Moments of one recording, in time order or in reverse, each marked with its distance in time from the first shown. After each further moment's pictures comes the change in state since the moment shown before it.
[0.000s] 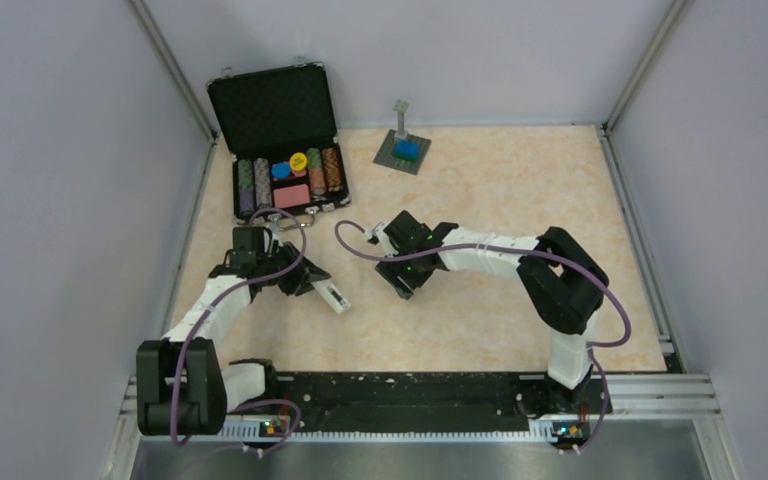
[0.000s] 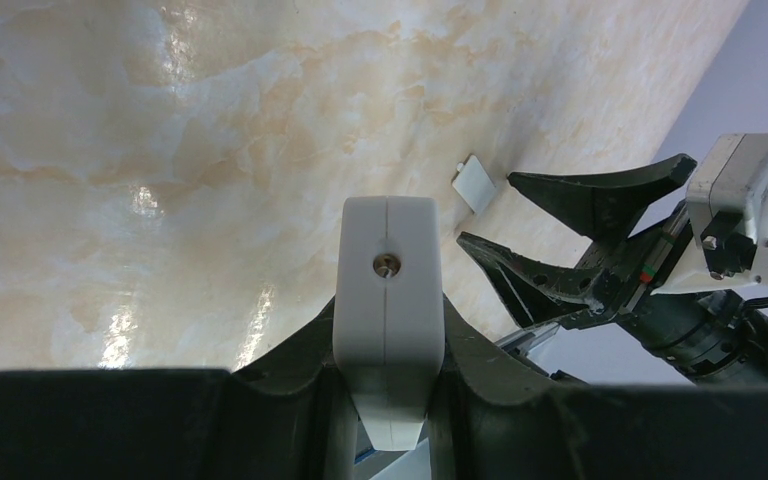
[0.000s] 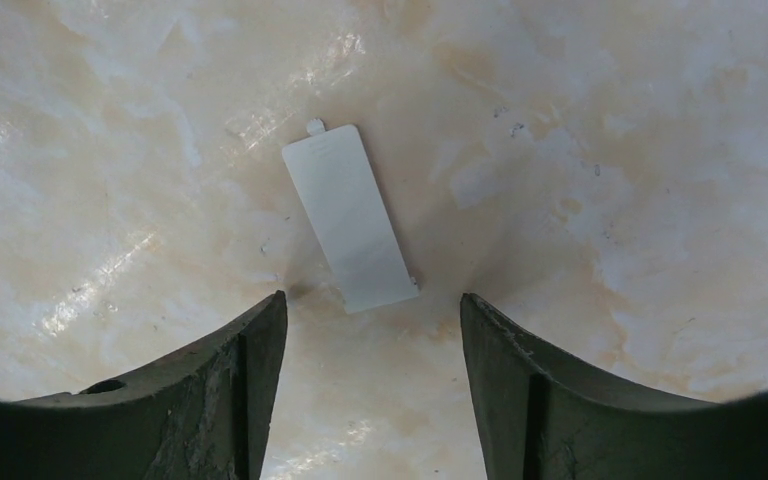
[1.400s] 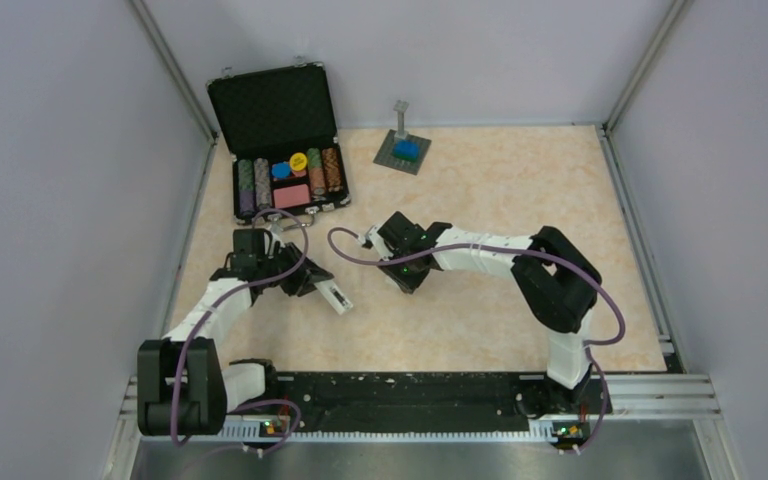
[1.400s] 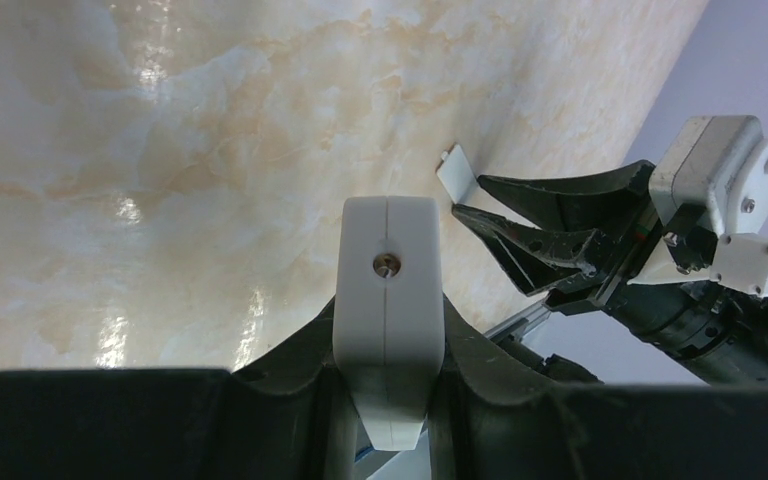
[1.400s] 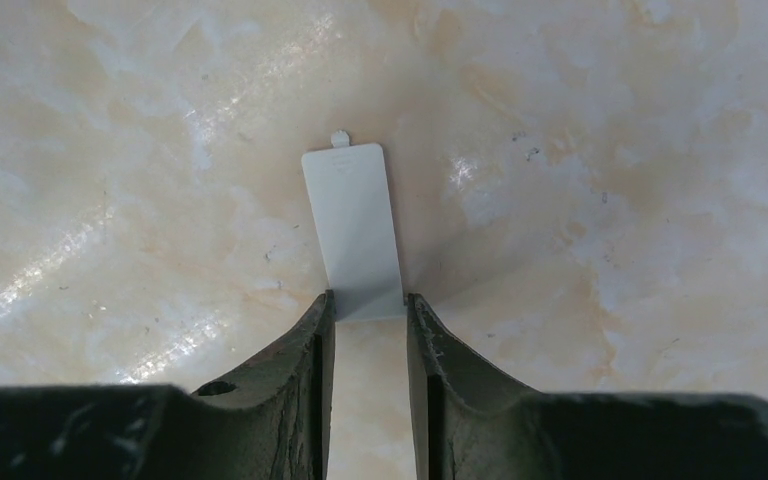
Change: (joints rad) left arm 0.001 0.000 -0.023 0.044 0.036 0.001; right arm 0.027 0.033 0.045 -0.035 0.024 -0.096
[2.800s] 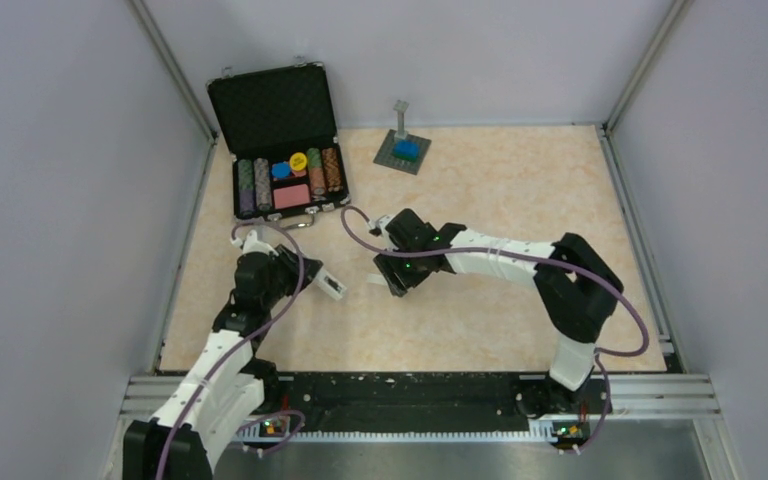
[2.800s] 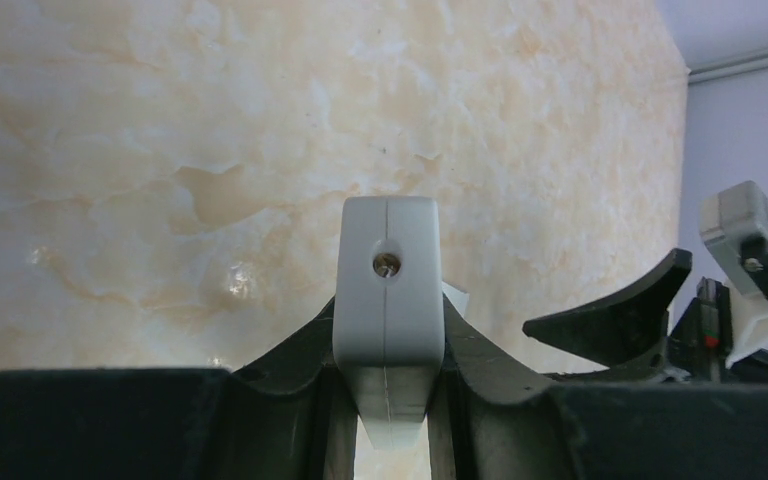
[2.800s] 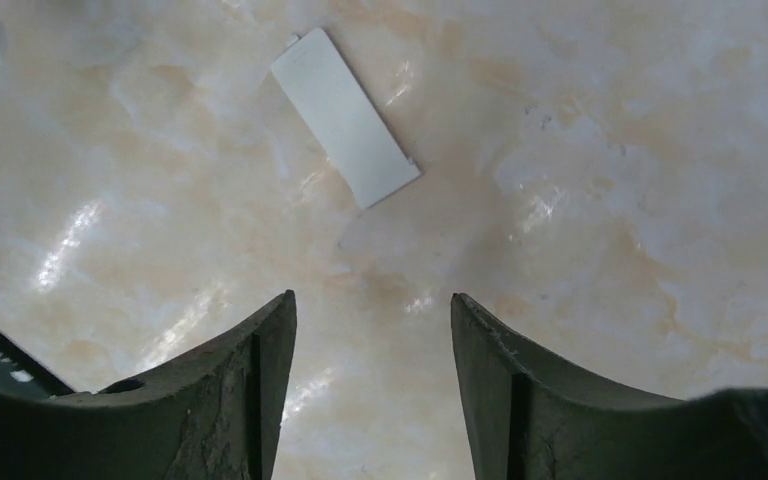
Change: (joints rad) left arm -0.180 -0.415 -0.255 0.341 -0.455 -0.055; right arm -0.007 -0.165 -0.092 0.055 -0.060 0.290
